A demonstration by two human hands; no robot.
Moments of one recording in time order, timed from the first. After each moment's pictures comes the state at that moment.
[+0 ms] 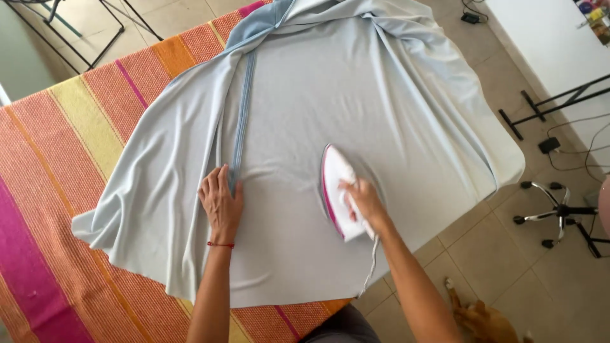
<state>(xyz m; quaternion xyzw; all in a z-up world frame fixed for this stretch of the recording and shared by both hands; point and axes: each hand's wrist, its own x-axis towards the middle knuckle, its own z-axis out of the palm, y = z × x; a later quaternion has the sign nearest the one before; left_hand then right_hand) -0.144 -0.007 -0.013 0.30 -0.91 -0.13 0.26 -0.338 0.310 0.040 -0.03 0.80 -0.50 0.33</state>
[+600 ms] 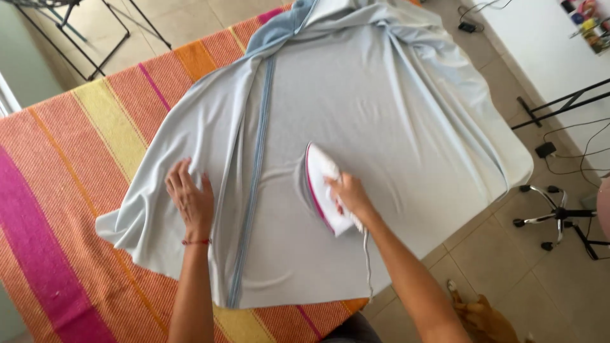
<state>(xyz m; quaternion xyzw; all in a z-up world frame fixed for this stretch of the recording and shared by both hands) -0.105 -0.122 -0.016 0.32 -0.87 -0.20 0.33 -0.325 0.211 0.051 -0.07 0.83 -0.44 0.34</state>
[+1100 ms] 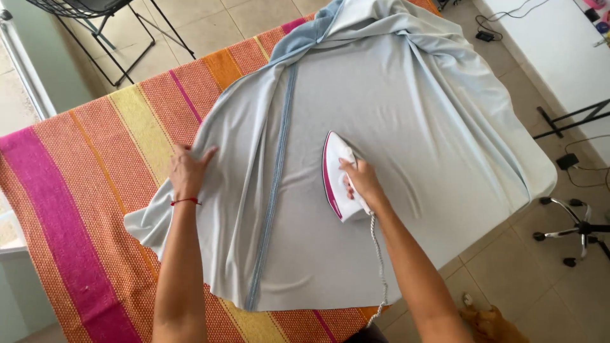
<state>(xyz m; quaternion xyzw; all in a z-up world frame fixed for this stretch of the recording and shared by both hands) -0.133 -0.239 -0.031 0.44 -0.86 -0.21 0.16 -0.350 0.169 0.049 -0.06 0.82 -0.48 0.31</state>
